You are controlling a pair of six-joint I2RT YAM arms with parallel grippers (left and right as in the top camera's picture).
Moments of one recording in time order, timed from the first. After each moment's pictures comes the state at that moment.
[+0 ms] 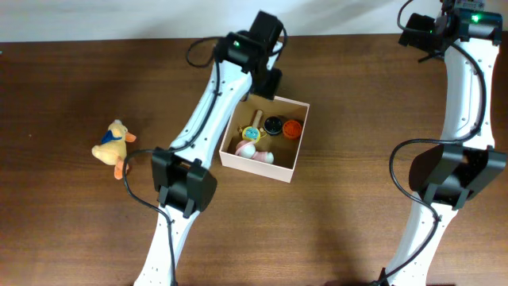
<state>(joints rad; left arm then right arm) -0.48 2.49 2.69 -1.38 -0.05 -0.08 -0.21 2.33 2.52 -1.13 0.11 0.24</state>
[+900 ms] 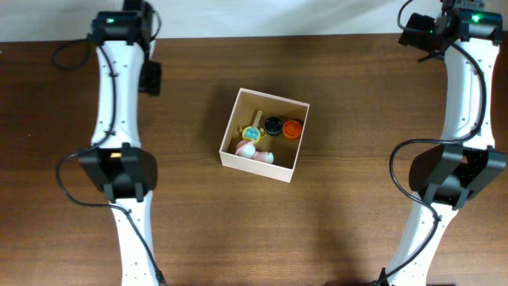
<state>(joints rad) 0.01 2.49 2.71 -1.68 -0.30 0.04 -0.21 2.33 2.52 -1.13 0.11 0.24</state>
